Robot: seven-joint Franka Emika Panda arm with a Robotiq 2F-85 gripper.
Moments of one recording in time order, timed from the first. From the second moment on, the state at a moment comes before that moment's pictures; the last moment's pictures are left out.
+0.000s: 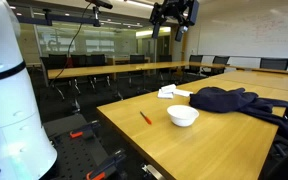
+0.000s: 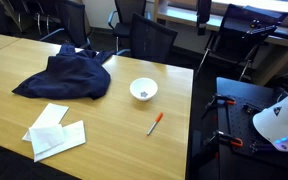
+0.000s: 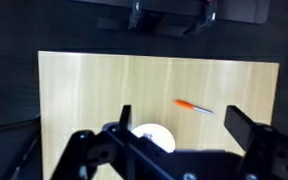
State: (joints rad) arm -0.04 -0.29 -0.21 -2.25 0.01 1.75 -0.33
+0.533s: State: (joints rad) arm -0.04 -0.29 -0.18 -2.26 0.02 1.82 -0.25
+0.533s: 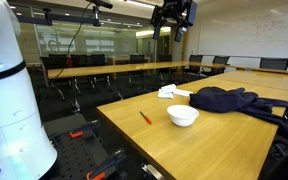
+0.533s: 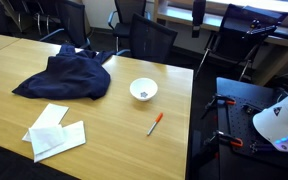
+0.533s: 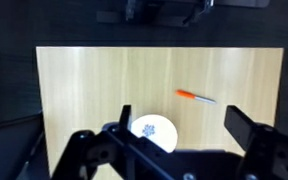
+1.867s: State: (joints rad) arm 0.19 -0.16 0.12 -2.39 -0.11 2.16 -0.49
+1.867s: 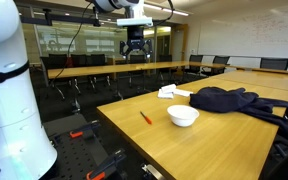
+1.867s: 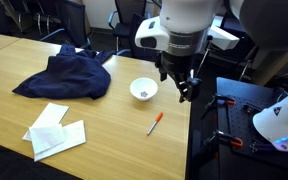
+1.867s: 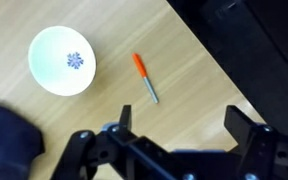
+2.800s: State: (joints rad) arm 0.11 0.27 0.11 -2.40 -0.23 2.67 -1.18
